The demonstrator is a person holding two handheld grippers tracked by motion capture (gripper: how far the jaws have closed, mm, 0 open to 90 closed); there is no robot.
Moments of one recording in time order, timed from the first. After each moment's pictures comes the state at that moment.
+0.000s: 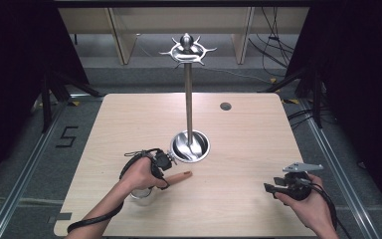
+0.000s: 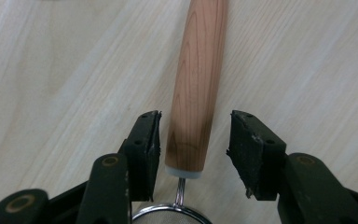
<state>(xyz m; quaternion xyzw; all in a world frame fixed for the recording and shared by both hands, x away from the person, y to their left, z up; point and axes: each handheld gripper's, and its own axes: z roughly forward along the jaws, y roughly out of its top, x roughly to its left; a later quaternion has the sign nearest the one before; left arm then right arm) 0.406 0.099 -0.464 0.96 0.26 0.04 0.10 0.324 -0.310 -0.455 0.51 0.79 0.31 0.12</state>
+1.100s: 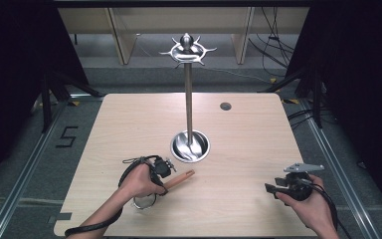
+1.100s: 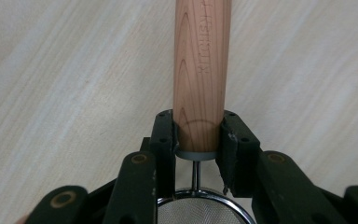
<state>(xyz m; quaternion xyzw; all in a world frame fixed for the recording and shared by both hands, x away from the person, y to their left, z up) 0.382 0.102 -0.467 0.95 0.28 0.00 0.13 0.324 -0.314 -0.458 0.52 0.79 0.32 0.10</state>
